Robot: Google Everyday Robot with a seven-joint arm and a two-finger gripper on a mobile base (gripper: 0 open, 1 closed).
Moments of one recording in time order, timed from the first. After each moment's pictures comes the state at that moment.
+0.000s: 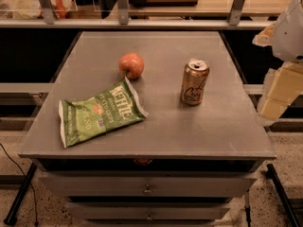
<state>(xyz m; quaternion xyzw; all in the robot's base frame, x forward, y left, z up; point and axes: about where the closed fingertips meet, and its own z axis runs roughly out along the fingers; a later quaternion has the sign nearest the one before) 0.438 -0.215 0.981 -0.60 0.78 -0.04 0.17</state>
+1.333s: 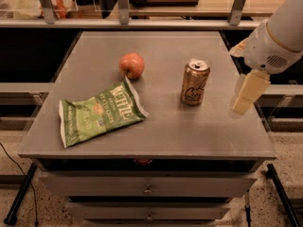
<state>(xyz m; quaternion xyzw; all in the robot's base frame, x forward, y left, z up) 0.503 -0.206 0.923 -0.60 0.77 0.02 0.20</state>
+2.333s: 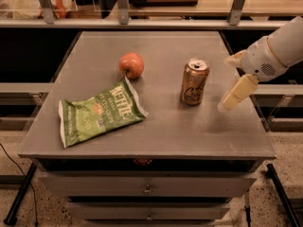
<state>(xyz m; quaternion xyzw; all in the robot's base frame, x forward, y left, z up) 0.553 -0.207 0.876 -0.55 0.77 0.15 0.28</state>
